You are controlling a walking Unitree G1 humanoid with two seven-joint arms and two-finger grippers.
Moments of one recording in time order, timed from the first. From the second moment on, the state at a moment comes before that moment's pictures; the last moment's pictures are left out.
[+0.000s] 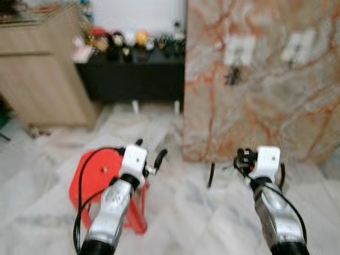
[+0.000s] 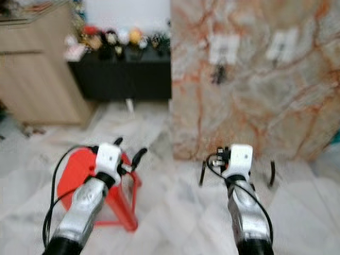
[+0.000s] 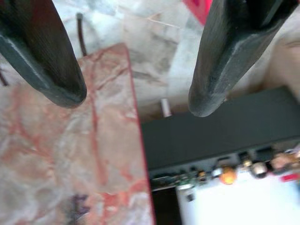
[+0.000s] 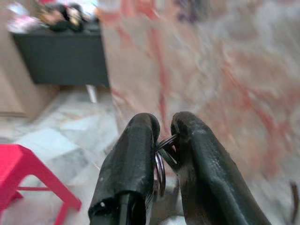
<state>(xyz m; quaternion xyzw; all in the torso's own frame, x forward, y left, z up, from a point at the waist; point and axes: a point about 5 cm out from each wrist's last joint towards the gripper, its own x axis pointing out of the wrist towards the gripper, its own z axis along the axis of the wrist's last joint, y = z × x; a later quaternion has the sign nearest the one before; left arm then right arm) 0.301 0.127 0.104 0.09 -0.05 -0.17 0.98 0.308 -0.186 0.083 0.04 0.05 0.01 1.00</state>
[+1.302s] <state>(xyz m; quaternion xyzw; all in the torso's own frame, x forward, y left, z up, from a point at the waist) 0.277 0.108 0.122 0.11 -0.02 -0.41 0.91 0.317 -0.169 0.124 0.00 0.03 0.18 0.98</state>
